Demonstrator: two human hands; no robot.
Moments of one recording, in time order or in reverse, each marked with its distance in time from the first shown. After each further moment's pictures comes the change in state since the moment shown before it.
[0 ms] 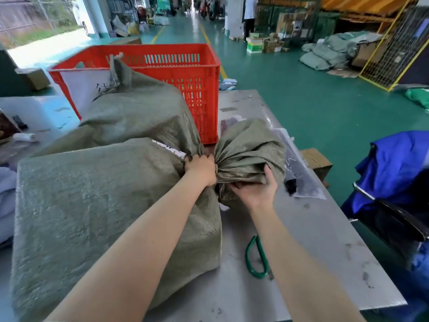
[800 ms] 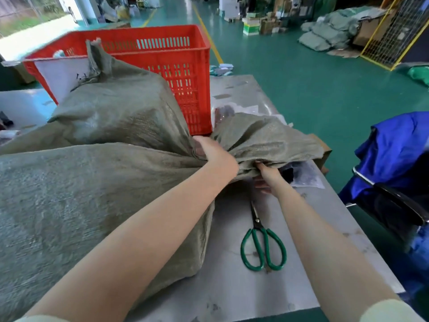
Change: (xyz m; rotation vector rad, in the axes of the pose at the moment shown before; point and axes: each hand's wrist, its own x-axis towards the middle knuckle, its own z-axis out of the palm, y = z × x) left_hand 0.001 0.067 -0.020 0.556 -0.067 -0.177; right_hand 0.040 -0.061 -0.038 -1.283 0.443 0.044
